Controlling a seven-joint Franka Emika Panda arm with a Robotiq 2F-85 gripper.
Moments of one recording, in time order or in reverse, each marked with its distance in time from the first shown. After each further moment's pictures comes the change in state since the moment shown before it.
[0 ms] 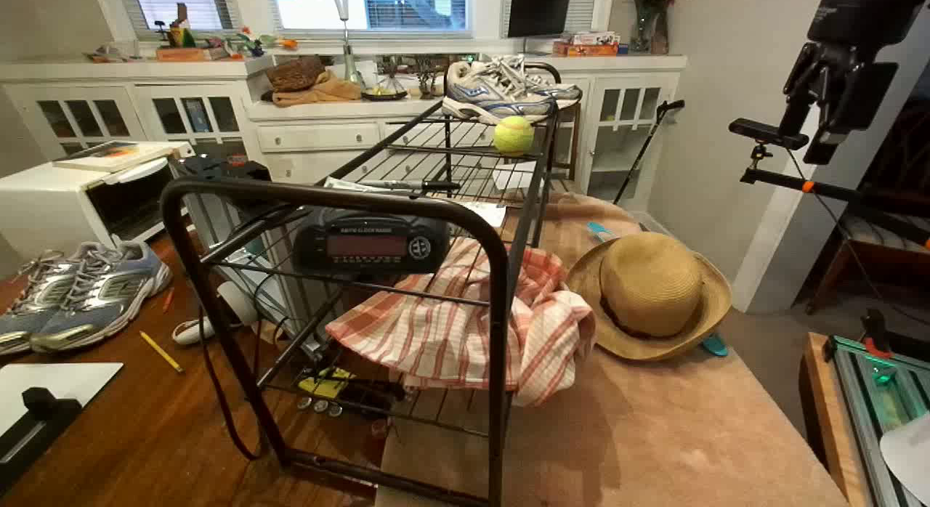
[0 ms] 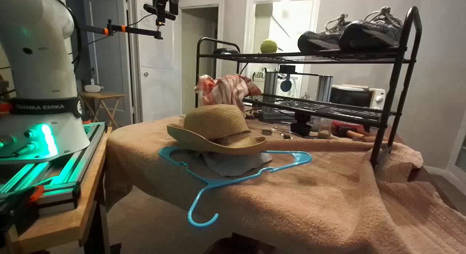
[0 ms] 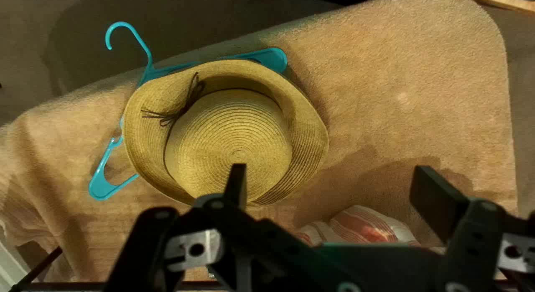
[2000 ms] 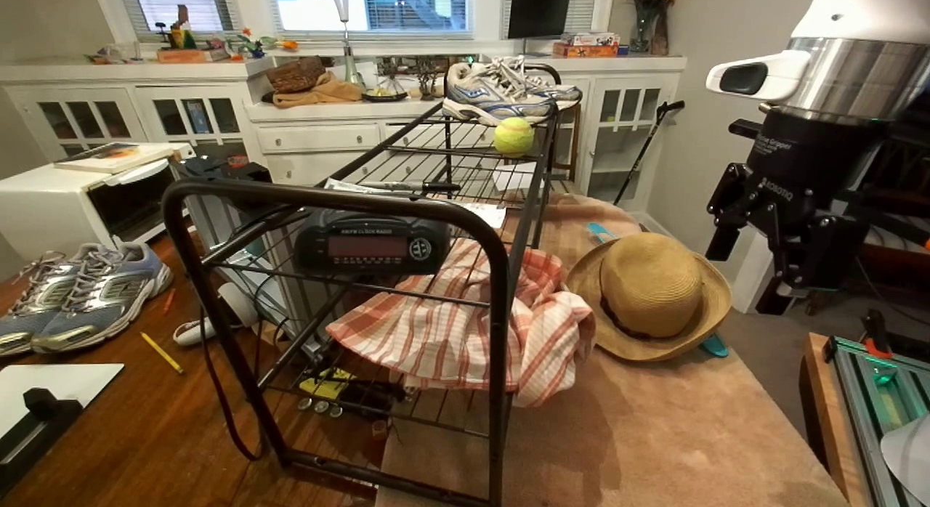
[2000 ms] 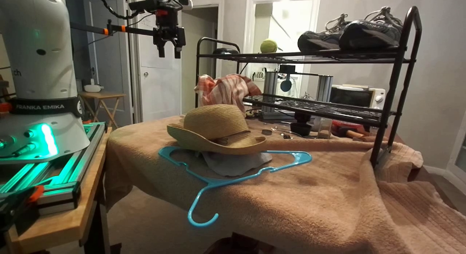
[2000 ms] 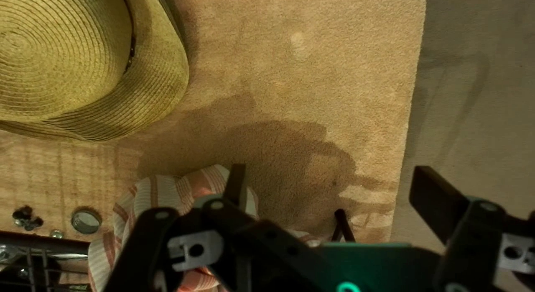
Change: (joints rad) arm 0.293 0.172 0.145 -0.165 0.228 0.395 0.058
